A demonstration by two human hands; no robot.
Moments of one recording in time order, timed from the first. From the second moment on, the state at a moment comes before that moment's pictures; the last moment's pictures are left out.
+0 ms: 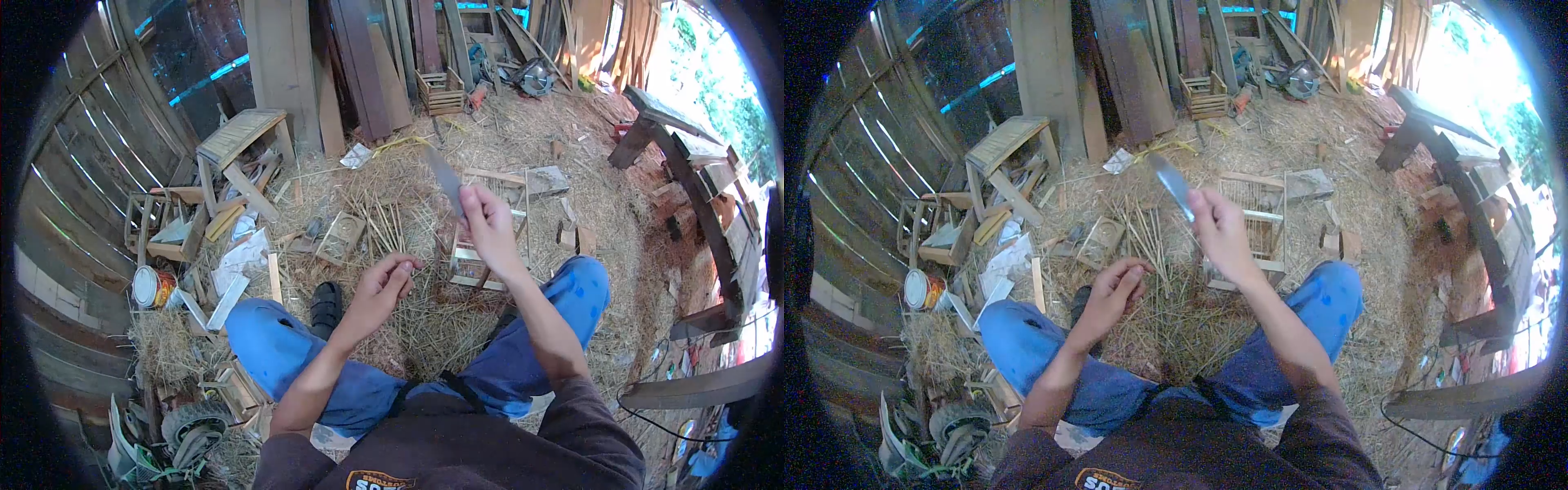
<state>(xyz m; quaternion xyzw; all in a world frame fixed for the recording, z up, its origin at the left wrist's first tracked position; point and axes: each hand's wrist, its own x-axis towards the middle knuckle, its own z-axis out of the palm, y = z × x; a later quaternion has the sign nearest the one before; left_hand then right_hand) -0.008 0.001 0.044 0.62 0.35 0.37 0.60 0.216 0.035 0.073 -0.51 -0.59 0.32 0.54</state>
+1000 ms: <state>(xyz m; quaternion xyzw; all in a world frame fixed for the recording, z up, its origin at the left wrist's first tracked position) -0.007 0.001 0.038 0.67 0.45 0.43 0.41 0.201 0.033 0.057 -0.52 -0.70 -0.02 0.50</state>
